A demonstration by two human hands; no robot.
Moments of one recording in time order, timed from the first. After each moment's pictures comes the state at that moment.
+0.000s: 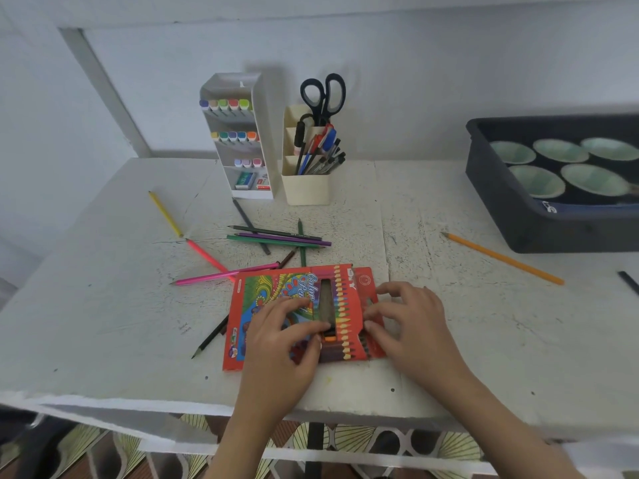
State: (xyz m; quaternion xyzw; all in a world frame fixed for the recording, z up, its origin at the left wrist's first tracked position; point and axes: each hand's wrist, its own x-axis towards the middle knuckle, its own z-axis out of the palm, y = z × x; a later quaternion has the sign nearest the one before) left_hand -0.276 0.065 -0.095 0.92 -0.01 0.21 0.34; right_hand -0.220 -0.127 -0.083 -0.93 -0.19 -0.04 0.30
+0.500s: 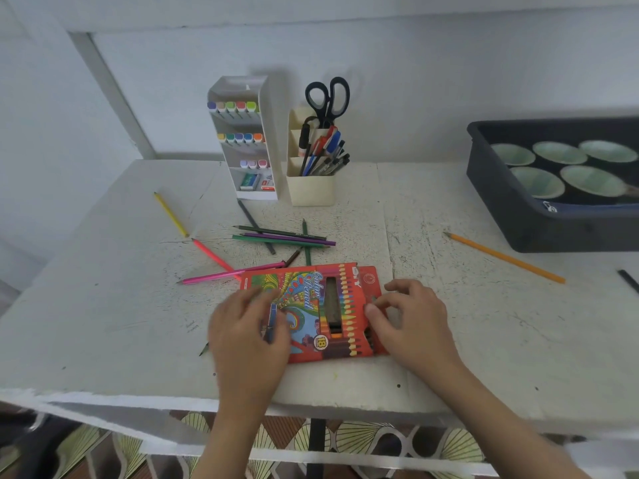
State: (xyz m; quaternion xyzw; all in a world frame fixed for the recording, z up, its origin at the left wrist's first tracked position) left_hand -0.278 0.089 -0.083 0.91 0.12 0.29 0.29; right_hand -0.221 -0.113 -0.081 -0.94 -0.09 -0.05 0.33
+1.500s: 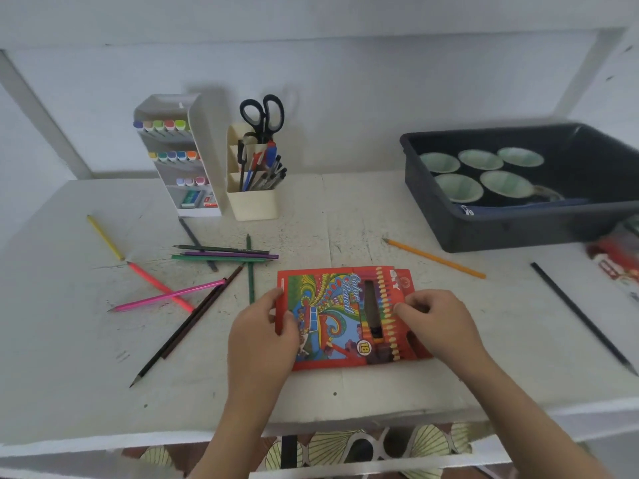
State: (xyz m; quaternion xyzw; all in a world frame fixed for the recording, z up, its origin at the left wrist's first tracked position) left_hand -0.247 0.010 -0.070 0.90 0.13 0.17 0.39; right_hand -0.211 -0.208 -0.057 -0.92 0.08 0.03 0.39
